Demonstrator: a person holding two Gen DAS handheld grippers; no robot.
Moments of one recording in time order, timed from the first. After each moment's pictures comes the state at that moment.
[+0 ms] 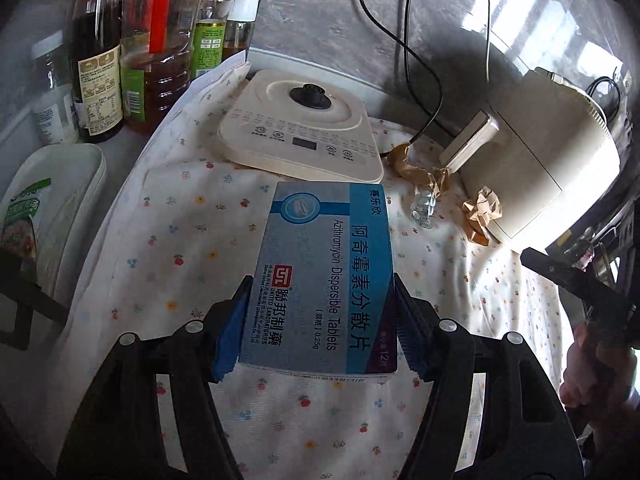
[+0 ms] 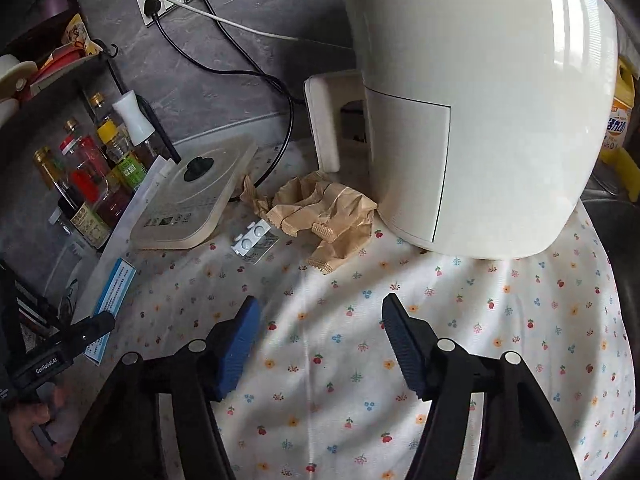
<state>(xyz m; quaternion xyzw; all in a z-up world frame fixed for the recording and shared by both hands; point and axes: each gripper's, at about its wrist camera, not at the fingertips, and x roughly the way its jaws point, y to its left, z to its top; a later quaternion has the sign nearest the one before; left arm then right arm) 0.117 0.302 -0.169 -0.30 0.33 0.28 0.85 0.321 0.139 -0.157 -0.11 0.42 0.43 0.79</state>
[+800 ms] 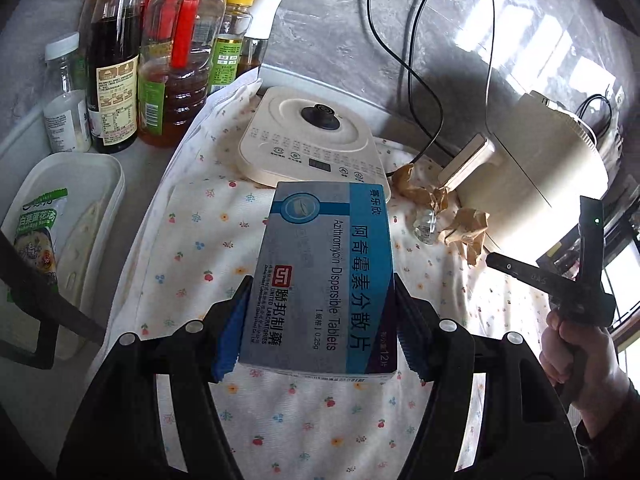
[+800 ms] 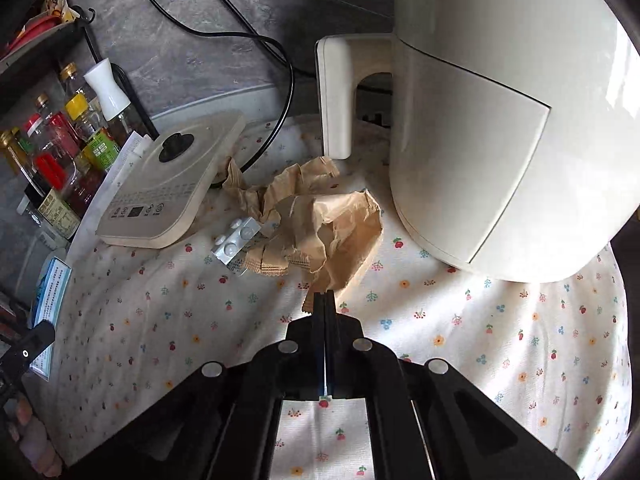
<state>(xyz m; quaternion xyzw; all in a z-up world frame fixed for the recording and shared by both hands) 0.097 0.315 -0.160 -0.31 0.31 0.27 0.86 0.326 0.173 -0.177 -0.14 0.44 0.41 0.79</state>
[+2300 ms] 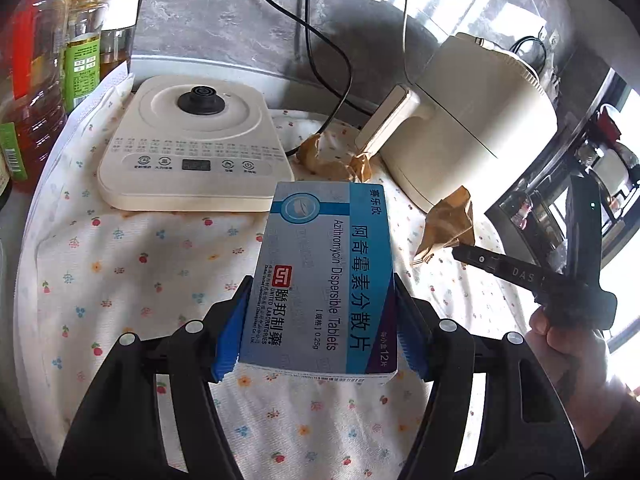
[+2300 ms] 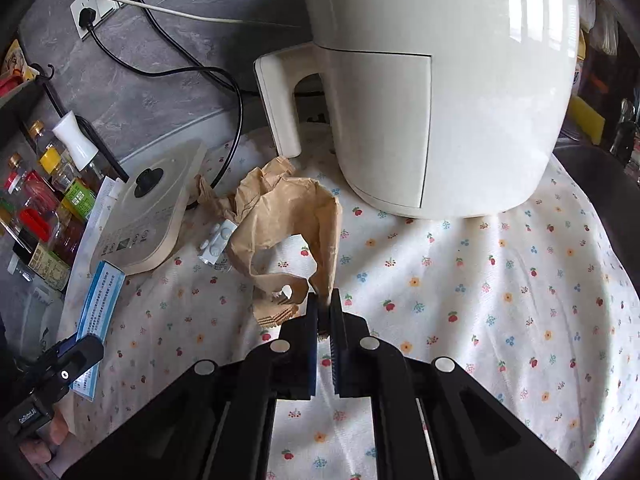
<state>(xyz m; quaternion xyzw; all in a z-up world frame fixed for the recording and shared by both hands) 0.168 0.318 -0.174 -0.27 0.34 0.09 0.90 0.306 0.125 -0.169 -0.06 0.45 0.32 0.83</state>
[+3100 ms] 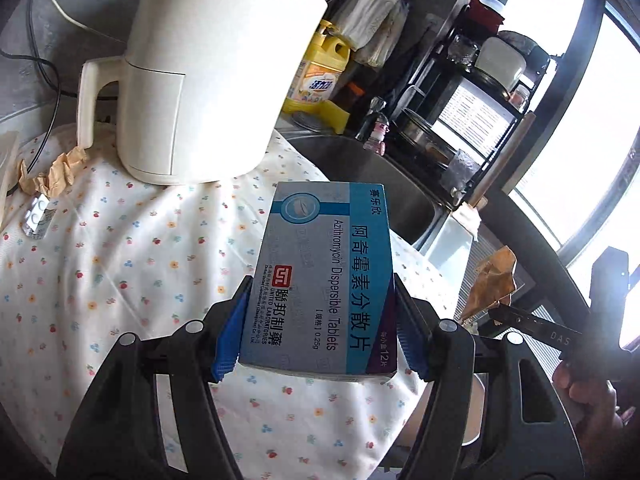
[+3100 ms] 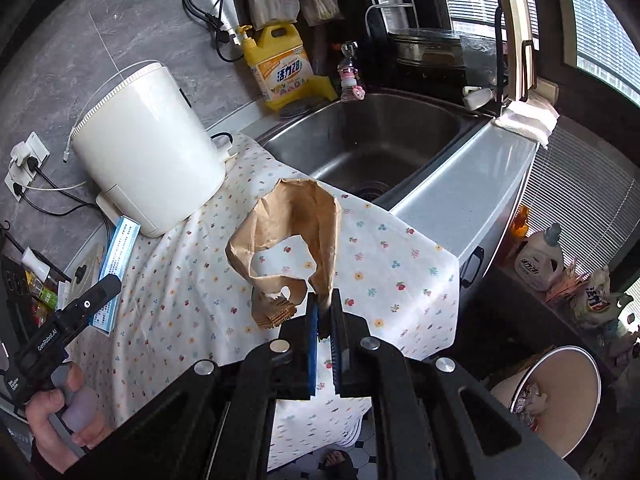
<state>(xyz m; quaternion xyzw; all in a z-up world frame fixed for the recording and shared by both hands) 0.260 0.073 -0.136 -0.18 0.35 -0.11 0.91 0.253 -0.239 -0.138 0.10 0.43 0.12 0.89</state>
